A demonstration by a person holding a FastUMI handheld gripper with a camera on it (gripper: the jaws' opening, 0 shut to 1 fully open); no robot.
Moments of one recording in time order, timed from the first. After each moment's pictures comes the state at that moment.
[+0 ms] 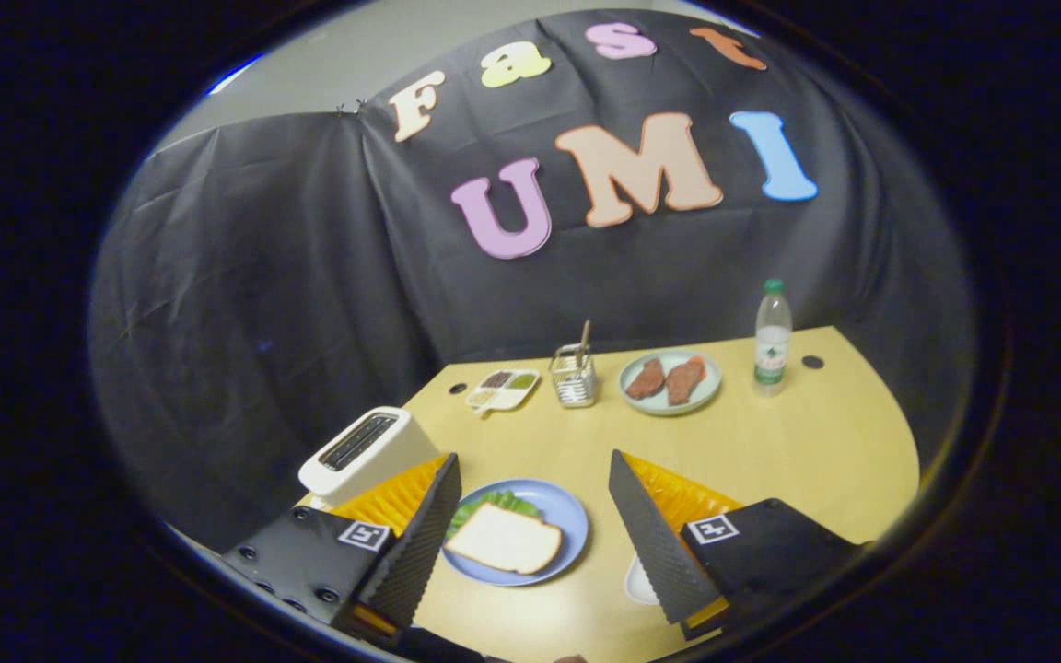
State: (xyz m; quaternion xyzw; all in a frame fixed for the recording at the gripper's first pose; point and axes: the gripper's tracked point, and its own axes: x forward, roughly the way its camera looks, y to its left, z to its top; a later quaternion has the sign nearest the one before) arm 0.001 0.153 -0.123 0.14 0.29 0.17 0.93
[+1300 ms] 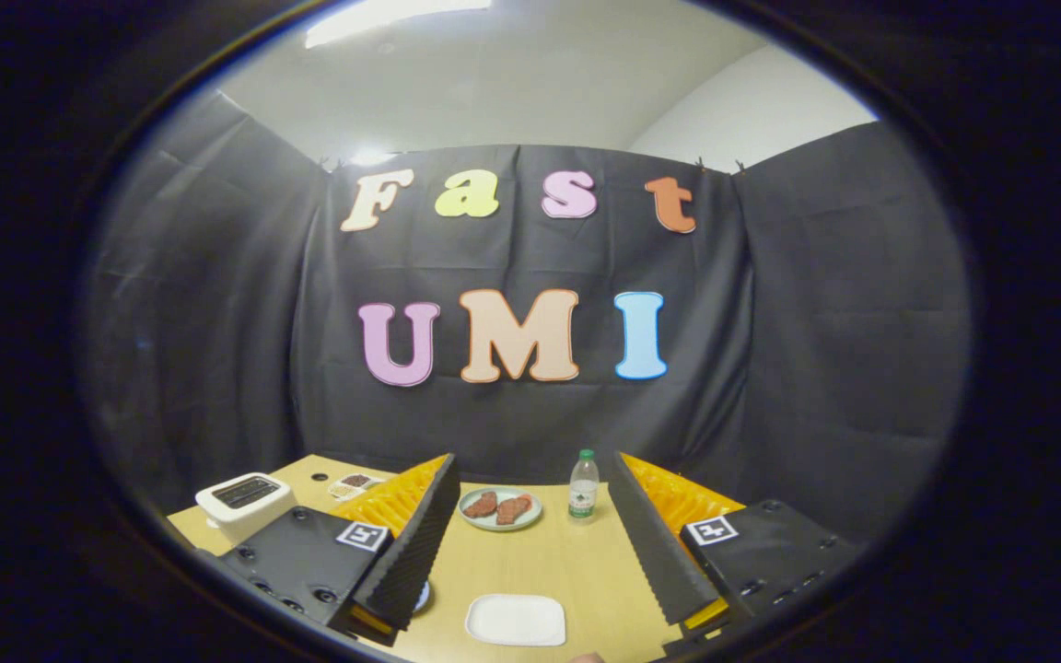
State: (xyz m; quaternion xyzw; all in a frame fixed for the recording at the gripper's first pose) arm -0.029 0.017 0.019 0.02 0.09 -0.01 1.00
